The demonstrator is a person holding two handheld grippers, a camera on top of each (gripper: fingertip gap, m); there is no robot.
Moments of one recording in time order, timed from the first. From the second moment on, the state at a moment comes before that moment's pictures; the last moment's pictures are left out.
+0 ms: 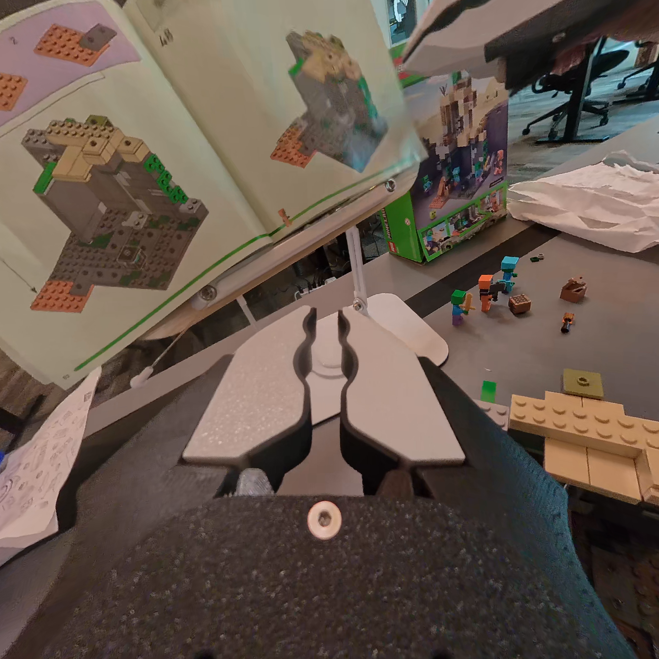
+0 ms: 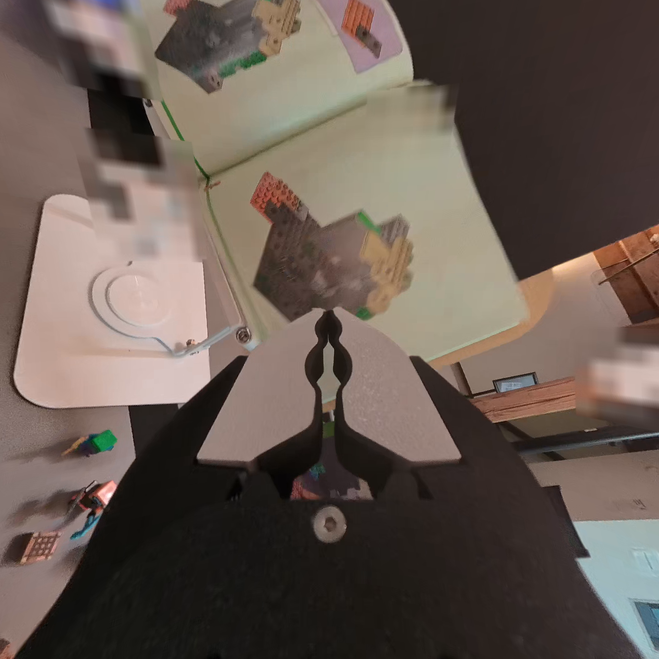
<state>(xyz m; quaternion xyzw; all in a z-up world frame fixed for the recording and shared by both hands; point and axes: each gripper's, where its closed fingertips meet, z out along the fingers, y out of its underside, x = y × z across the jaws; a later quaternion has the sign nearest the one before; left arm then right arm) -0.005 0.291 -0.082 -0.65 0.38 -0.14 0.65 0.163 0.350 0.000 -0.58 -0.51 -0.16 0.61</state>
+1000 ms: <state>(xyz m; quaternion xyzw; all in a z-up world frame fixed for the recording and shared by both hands) 0.005 0.288 -0.084 -0.65 0.39 -0.15 0.64 0.193 0.378 -0.075 -0.55 -0.58 -0.35 0.49</state>
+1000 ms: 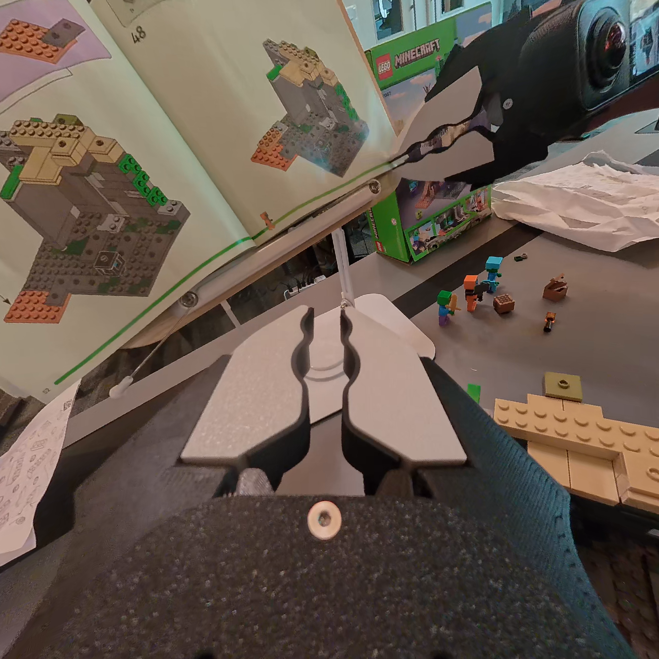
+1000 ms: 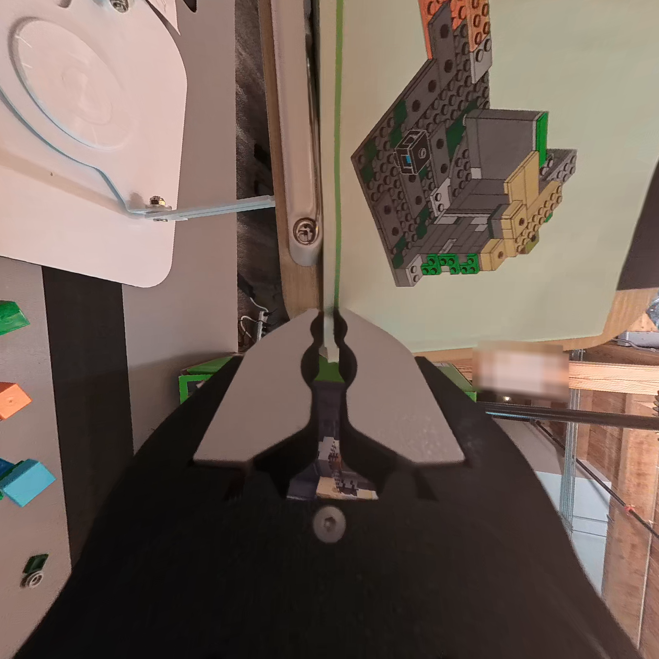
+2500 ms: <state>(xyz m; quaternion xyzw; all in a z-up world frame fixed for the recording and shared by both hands) 0.007 0.286 -0.084 -0.65 0.39 -0.17 0.63 0.173 0.362 -0.052 -0.55 -0.58 -0.31 0.52</state>
